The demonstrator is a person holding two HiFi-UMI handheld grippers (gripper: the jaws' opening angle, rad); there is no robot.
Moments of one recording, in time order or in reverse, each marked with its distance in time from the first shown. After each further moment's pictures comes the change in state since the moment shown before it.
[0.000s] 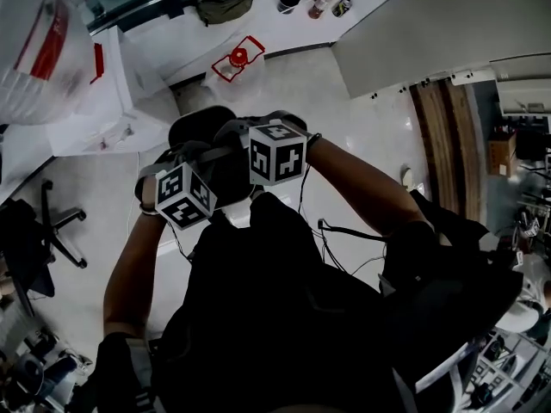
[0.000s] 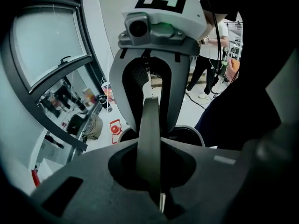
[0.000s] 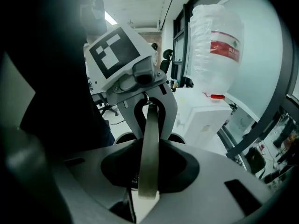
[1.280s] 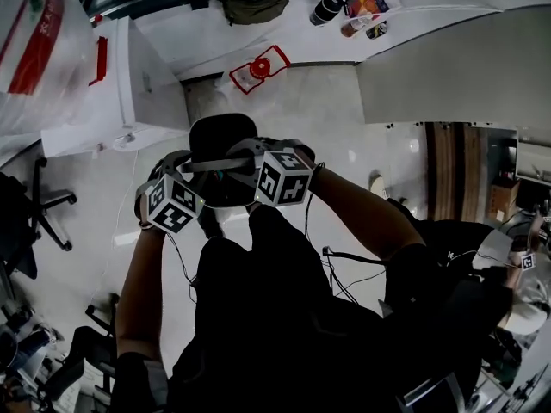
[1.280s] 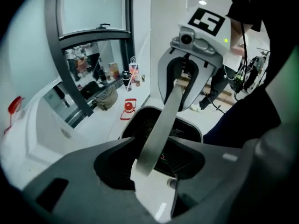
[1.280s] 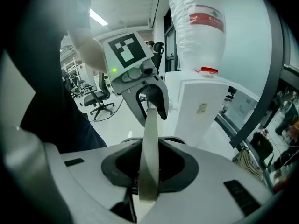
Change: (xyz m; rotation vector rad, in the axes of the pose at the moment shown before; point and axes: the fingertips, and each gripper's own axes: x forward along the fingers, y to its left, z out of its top) left arm 0.069 0.052 -0.089 -0.429 0.031 0.083; right arm 0.058 -0.052 -0.085 0.087 0.001 -0.006
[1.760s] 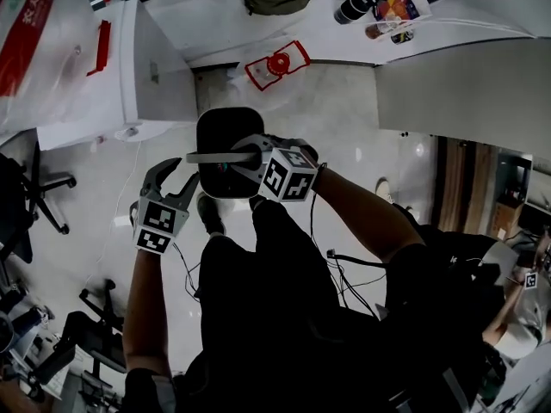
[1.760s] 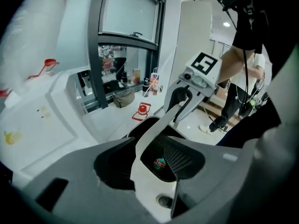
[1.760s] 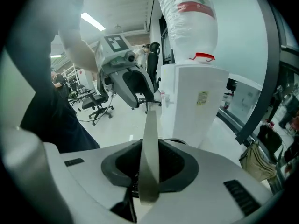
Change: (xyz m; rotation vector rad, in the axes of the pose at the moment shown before) left arm -0.012 0.027 -0.035 -0.271 -0.180 0.110; right arm 0.054 -0.025 -0.035 0.043 -0.050 0.025
